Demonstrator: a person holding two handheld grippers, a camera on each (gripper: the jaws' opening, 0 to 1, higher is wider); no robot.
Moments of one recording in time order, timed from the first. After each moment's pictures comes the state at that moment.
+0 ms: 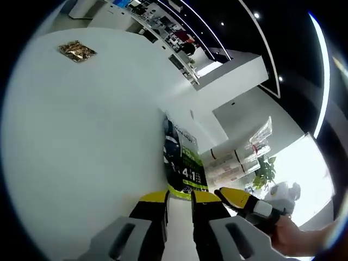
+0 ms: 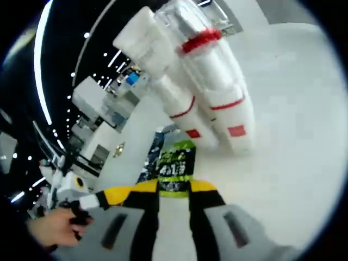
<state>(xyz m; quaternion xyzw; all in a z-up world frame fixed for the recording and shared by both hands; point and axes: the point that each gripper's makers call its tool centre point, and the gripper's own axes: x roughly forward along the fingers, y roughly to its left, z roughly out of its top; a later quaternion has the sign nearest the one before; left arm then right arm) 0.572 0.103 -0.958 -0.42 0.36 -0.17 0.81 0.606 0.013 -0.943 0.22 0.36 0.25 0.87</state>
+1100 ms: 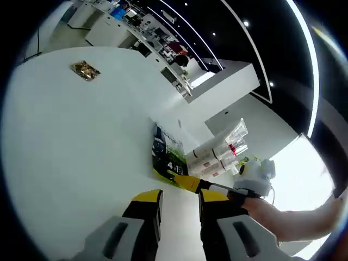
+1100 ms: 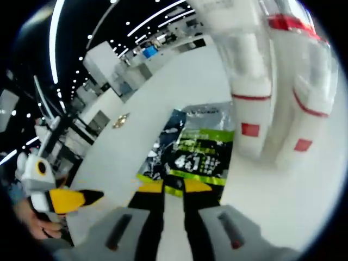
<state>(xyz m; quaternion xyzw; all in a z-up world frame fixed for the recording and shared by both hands) 0.512 0.114 -0.915 -0.41 0.30 -0.17 0.84 0.607 0.062 -0.965 0.11 0.40 0.31 0.86</state>
